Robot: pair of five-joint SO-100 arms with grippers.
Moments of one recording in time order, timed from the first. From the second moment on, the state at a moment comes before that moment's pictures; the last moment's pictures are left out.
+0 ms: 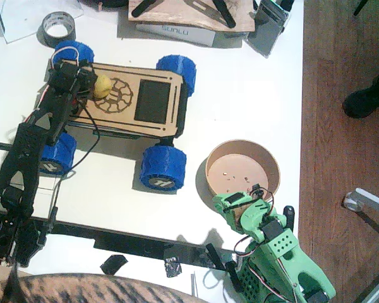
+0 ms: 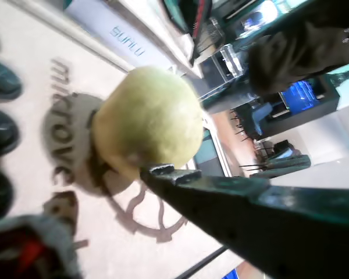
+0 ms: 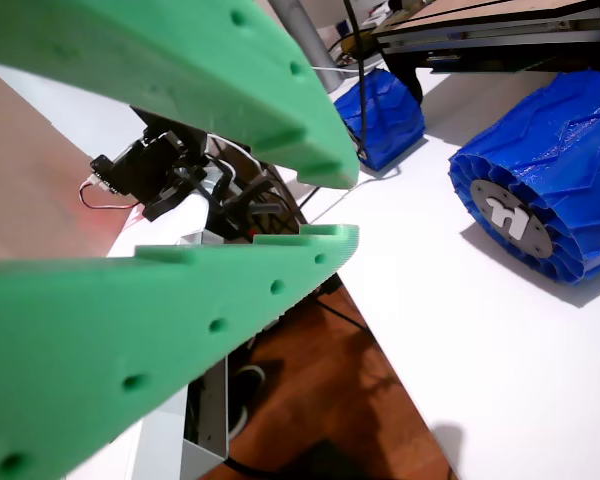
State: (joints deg) arm 0 10.7 39.5 34.1 67.5 -33.9; arm 1 -29.4 186.0 170.9 60.5 9.8
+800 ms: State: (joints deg) arm 0 13.4 37.1 34.1 63.5 -33.9; arm 1 -29.4 186.0 170.9 60.8 9.4
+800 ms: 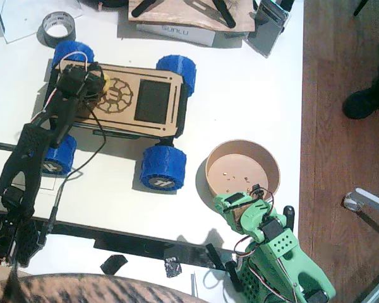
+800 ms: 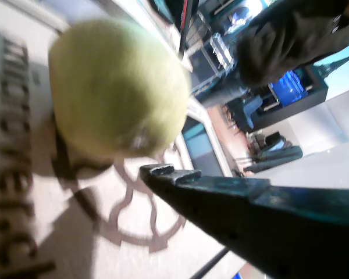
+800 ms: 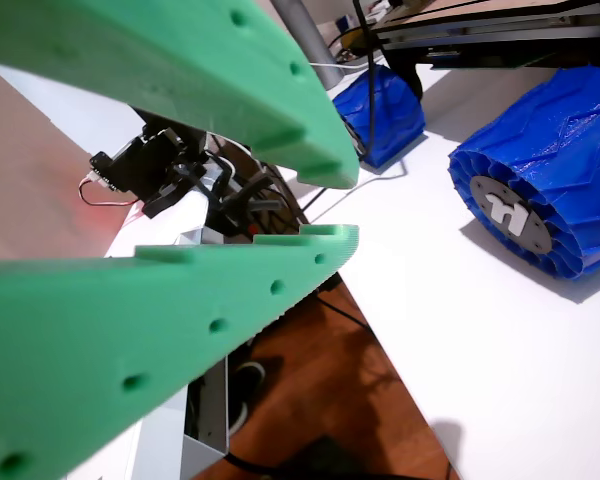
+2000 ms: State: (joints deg) arm 0 13.3 33.9 33.4 63.2 -33.9; arm 1 -28.9 186.0 170.9 60.8 9.4
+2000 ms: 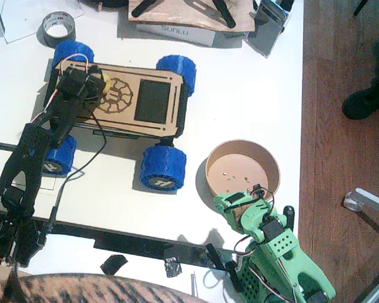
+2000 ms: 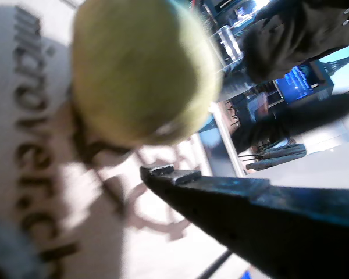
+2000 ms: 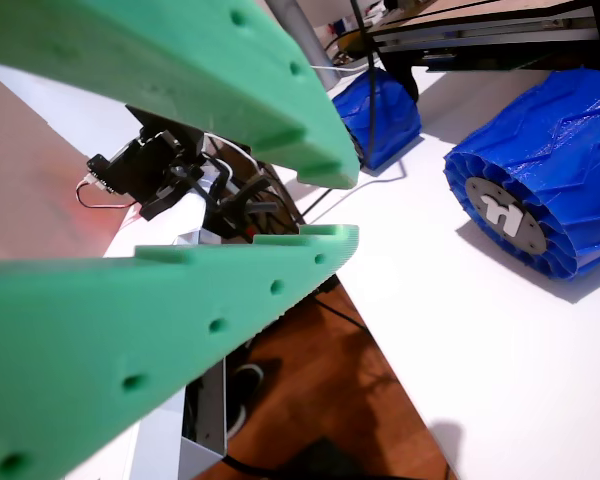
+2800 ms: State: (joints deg) arm 0 13.2 33.6 33.2 62.1 -33.9; arm 1 -28.4 186.0 170.9 61.2 9.1
